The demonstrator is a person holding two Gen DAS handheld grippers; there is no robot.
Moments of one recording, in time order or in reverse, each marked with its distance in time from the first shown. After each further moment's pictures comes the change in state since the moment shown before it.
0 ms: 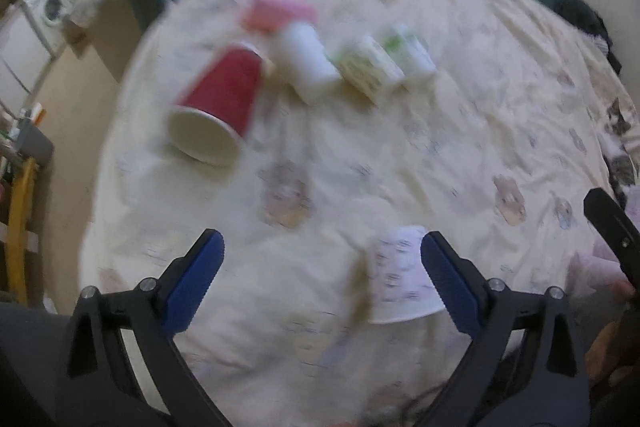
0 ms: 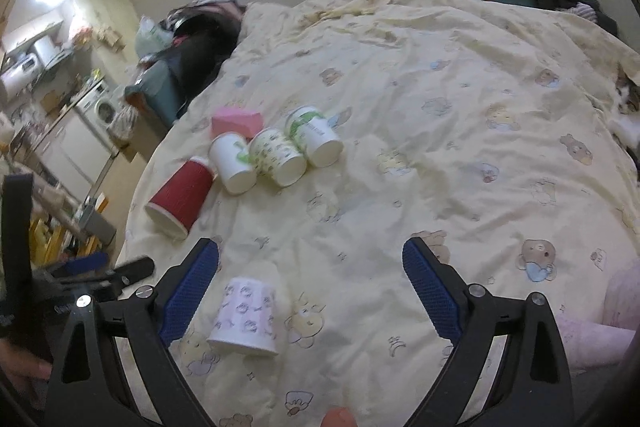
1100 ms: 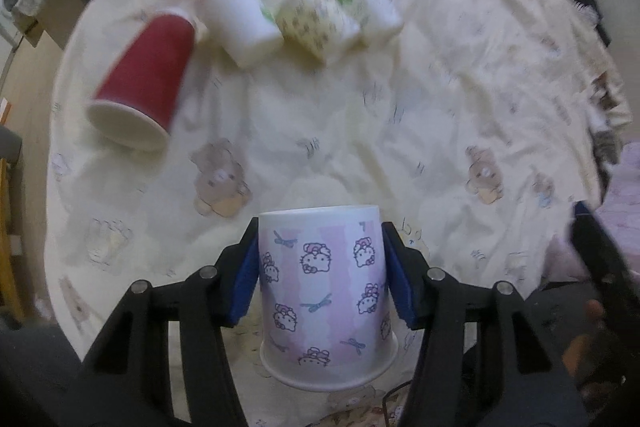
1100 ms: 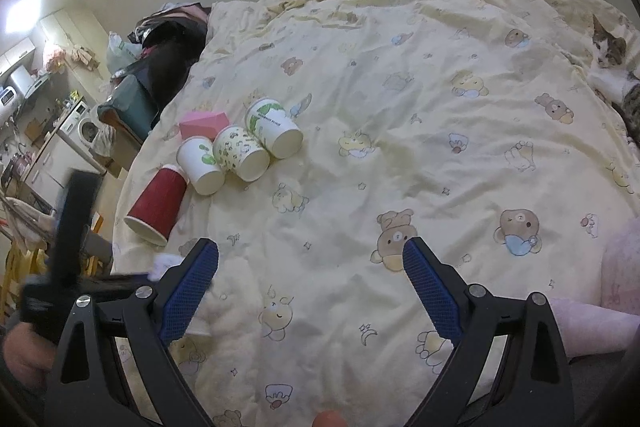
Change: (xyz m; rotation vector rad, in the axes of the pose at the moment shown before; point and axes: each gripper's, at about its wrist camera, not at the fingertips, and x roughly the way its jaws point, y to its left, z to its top) left arm 0.018 -0.017 0.020 0.033 0.134 -0.116; right arm 0.008 -0.032 -0.003 0.097 0.076 -0.009
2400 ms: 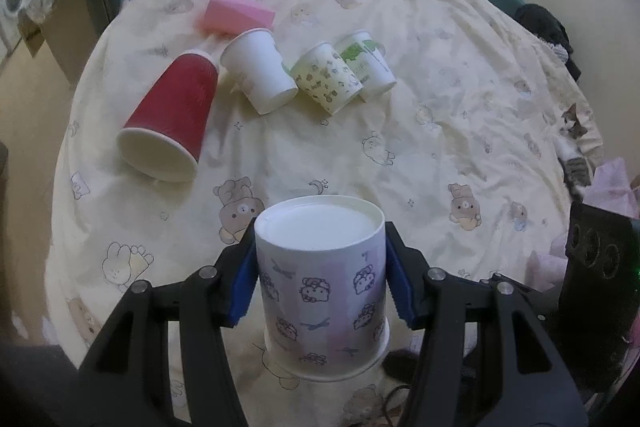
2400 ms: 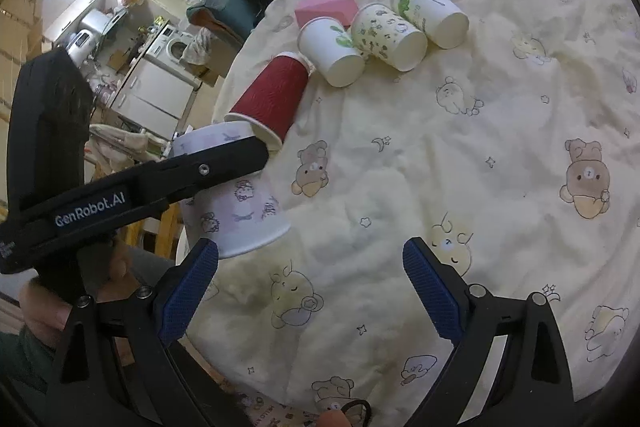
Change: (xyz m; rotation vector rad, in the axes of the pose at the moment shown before) left arm -0.016 0.024 -0.004 0.007 -0.152 -0.087; right arm 0.071 0.078 -0.034 -0.087 0.344 0.405
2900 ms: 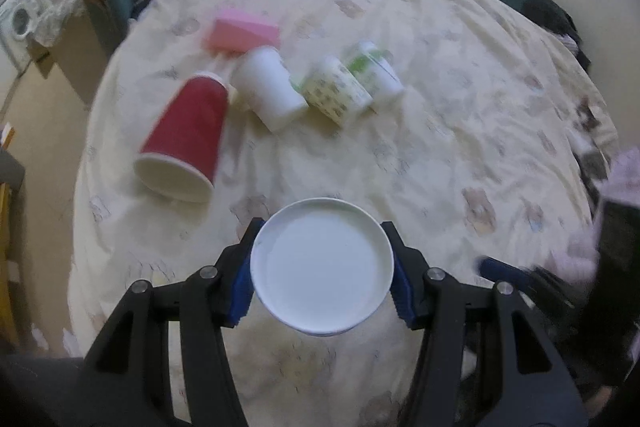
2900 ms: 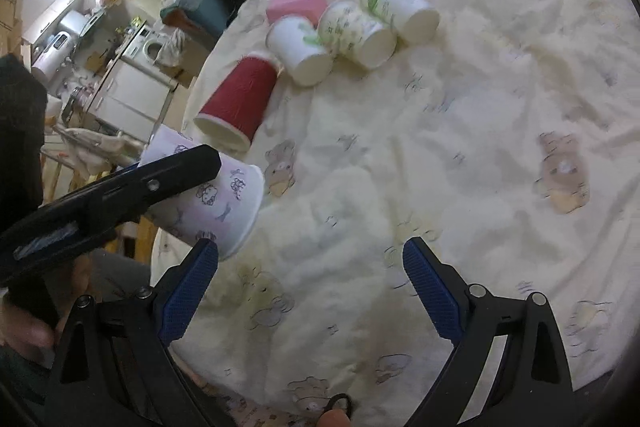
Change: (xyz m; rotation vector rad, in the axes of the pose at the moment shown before) left arm -0.003 -0.003 0.016 0.023 -0.040 0.090; right arm -0.016 -0.015 0.002 0.033 -0.061 -0.146
